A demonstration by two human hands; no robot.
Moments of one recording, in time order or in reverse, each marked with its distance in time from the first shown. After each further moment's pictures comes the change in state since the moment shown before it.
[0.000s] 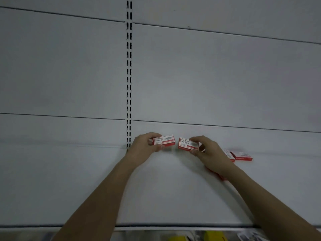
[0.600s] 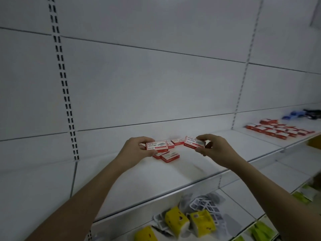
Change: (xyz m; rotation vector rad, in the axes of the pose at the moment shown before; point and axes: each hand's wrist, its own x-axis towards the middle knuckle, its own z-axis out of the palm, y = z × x) left_hand -0.035 0.078 0.078 -0.044 -0.377 0.133; right_hand -0.155 -0.006 -0.134 -0.132 0.215 0.407
